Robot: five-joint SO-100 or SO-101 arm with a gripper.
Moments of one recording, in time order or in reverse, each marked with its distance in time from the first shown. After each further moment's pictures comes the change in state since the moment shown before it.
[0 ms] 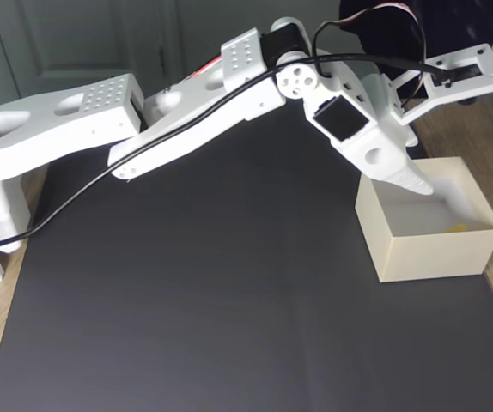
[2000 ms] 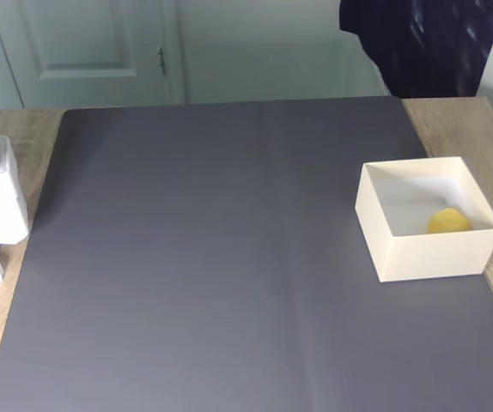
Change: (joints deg) arm -16.6 77.2 55.7 21.4 0.3
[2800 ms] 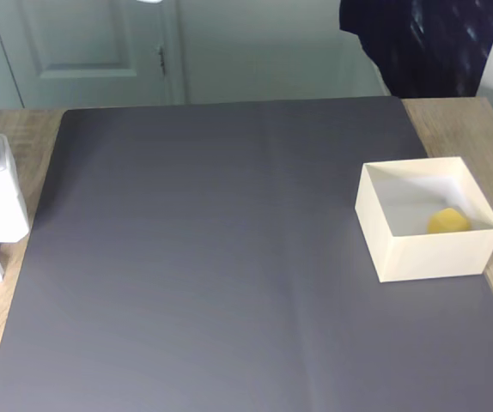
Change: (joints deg) arm -2.8 55.0 62.3 -17.7 -10.4
